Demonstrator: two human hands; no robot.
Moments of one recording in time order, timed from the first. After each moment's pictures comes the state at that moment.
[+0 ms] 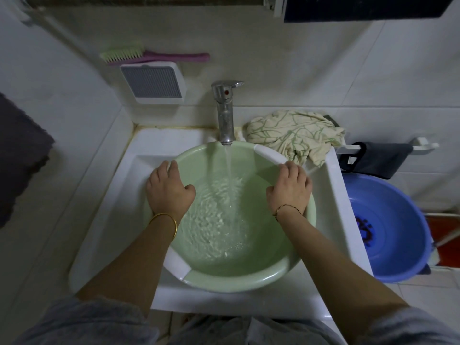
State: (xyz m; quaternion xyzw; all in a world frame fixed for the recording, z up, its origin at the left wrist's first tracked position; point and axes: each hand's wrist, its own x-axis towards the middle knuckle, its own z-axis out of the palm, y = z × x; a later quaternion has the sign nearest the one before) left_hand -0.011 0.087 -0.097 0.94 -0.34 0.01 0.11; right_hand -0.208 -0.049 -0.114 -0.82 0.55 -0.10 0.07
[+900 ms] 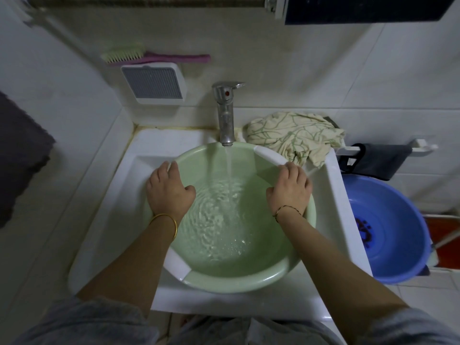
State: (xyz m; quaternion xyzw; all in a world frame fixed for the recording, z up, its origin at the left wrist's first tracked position) left_hand -0.010 0.087 -0.097 0.93 -0.34 0.02 0.11; right_hand -0.208 -0.050 -0.117 -0.82 0.55 -0.11 0.07
